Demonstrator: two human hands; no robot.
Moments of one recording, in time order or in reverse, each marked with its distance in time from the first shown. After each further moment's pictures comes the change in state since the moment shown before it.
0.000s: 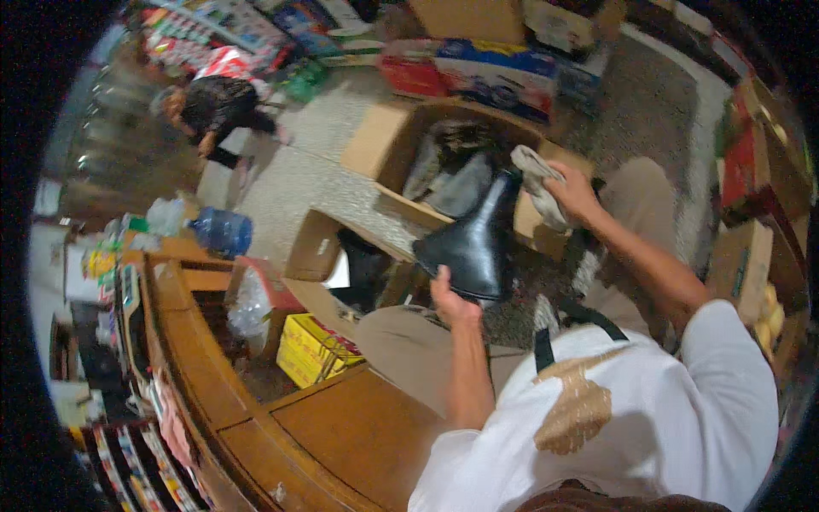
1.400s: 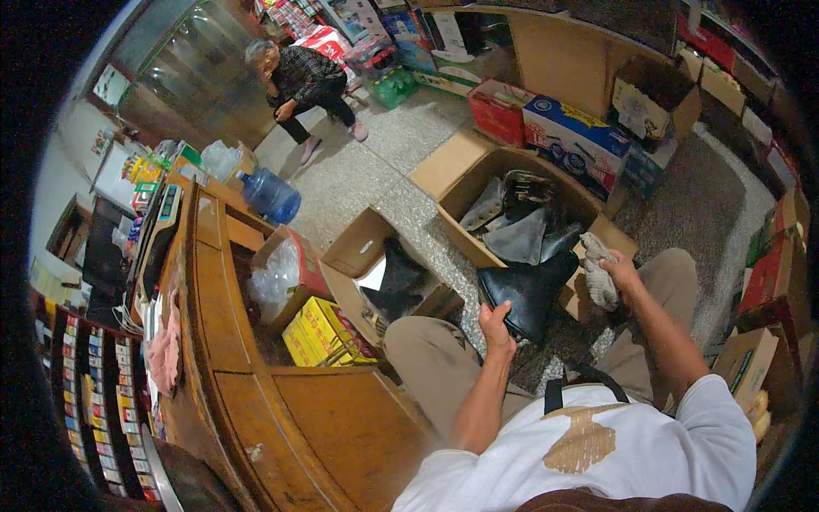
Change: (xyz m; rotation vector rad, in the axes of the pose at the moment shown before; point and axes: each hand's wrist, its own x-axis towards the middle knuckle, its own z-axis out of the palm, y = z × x) left_hand 0.000 -0.016 -0.006 0.133 -0.079 0.143; right_hand 0.003 0.070 -0.004 0.292 -0.221 0.394
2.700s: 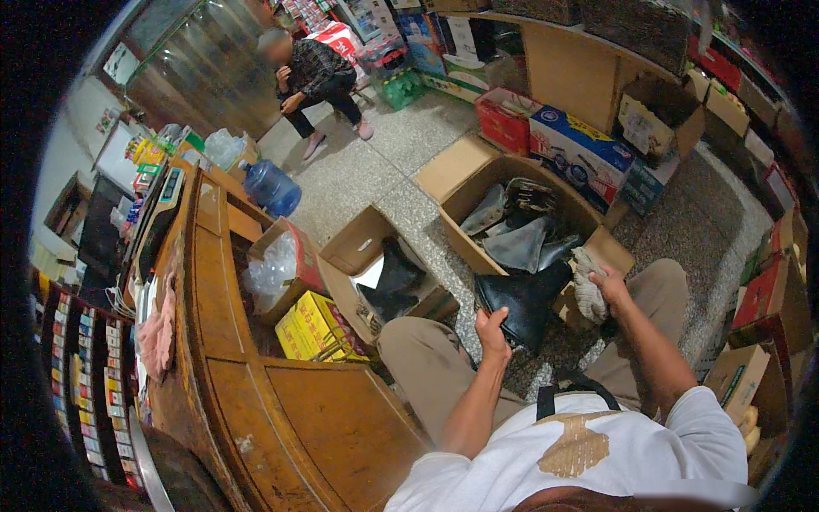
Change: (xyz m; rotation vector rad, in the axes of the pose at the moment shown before) left_hand -0.003 -0.001 -0.002 0.010 0.015 0.009; right_hand -0.014 -0.016 0.023 0.010 0.005 0.092
